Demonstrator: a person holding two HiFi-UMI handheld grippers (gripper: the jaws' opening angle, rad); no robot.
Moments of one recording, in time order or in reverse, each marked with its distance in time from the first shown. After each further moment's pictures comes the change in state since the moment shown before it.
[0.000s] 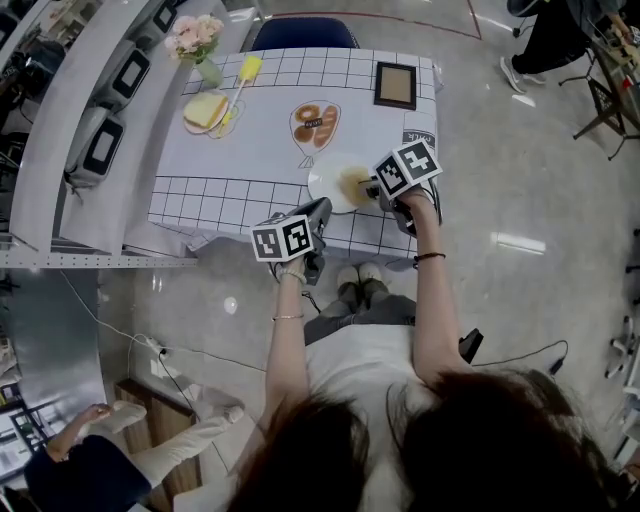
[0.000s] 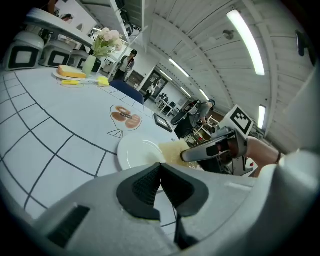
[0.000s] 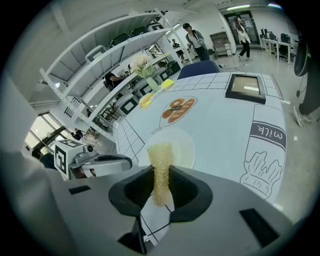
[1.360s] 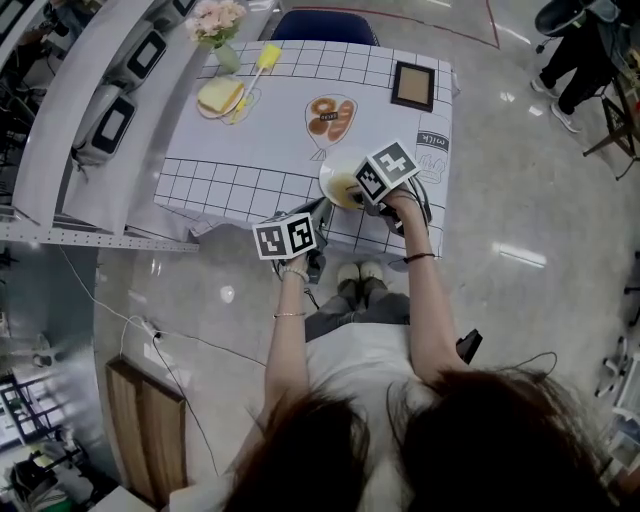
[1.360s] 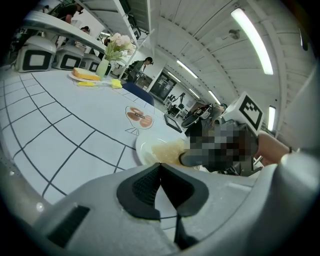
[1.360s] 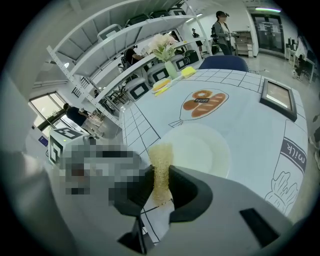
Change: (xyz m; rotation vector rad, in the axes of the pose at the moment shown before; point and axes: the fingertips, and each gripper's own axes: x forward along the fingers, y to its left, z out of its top) left arm -0.018 0.025 -0.011 -0.033 -0.019 0.110; right arm 0.038 0.044 -0.002 -0.173 0.128 0.019
